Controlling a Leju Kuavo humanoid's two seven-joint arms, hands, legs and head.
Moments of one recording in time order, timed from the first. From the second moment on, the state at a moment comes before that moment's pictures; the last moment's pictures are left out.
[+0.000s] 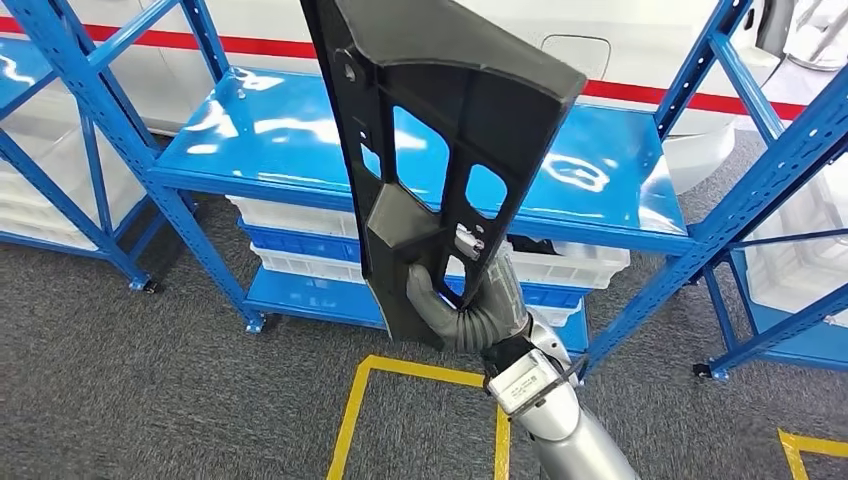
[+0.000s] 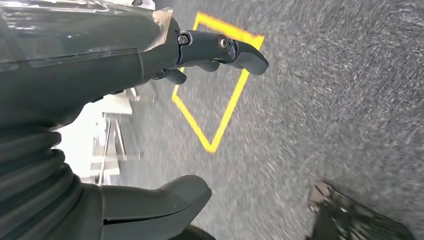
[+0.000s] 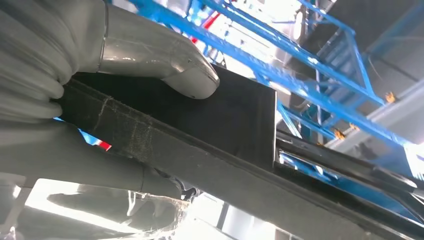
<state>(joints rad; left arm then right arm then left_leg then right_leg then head) -0.10 -0.12 0.49 -0.22 -0.53 0.23 0.46 -0.25 -0.01 0.54 -1.45 0.19 -0.10 -0.54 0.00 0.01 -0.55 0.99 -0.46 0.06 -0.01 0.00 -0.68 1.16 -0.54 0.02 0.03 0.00</state>
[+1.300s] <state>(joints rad) -0.10 -0.09 0.50 -0.22 -0.51 0.12 0.46 -0.26 -0.01 0.57 -1.38 0.25 -0.05 -0.56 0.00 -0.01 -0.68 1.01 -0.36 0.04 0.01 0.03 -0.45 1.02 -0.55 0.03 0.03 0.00</state>
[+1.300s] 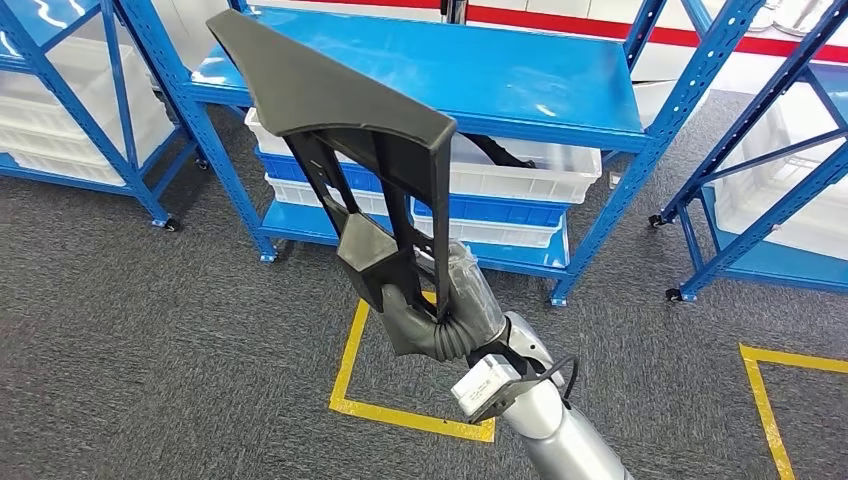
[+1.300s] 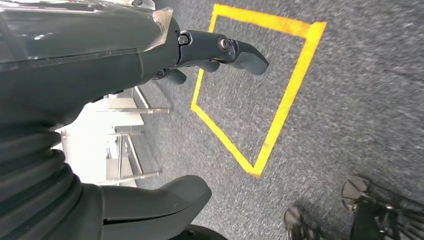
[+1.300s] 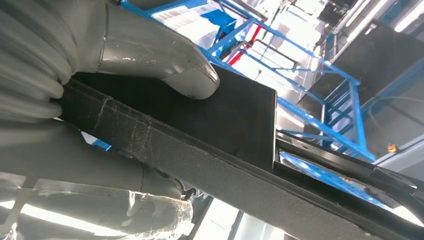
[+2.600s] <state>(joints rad) -0.09 -0.09 0.52 -0.22 -0.51 0.14 0.46 -0.24 0.00 0.59 -1.32 0.25 -0.06 -0.59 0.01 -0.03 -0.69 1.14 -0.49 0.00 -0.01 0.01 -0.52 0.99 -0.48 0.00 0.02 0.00</state>
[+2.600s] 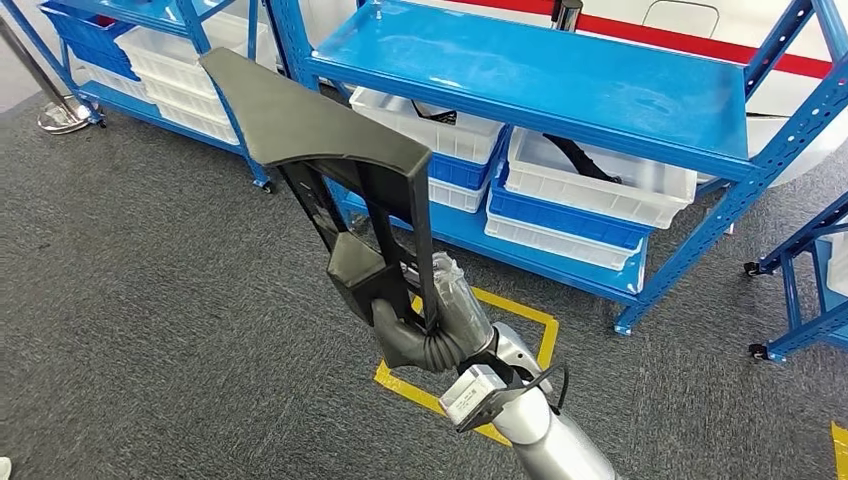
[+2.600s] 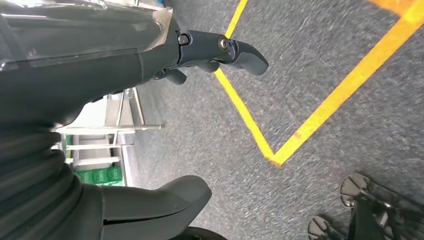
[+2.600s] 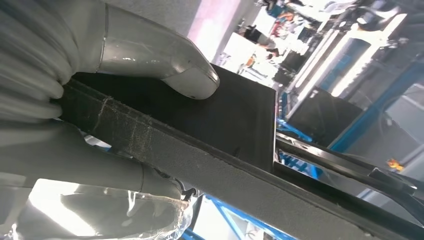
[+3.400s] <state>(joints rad) -0.09 -0.08 0.52 -0.22 -0.59 0.12 0.46 -0.12 0.04 0.56 -1.37 0.30 -0.07 -0.59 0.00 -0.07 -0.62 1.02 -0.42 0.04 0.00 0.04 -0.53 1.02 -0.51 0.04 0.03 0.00</state>
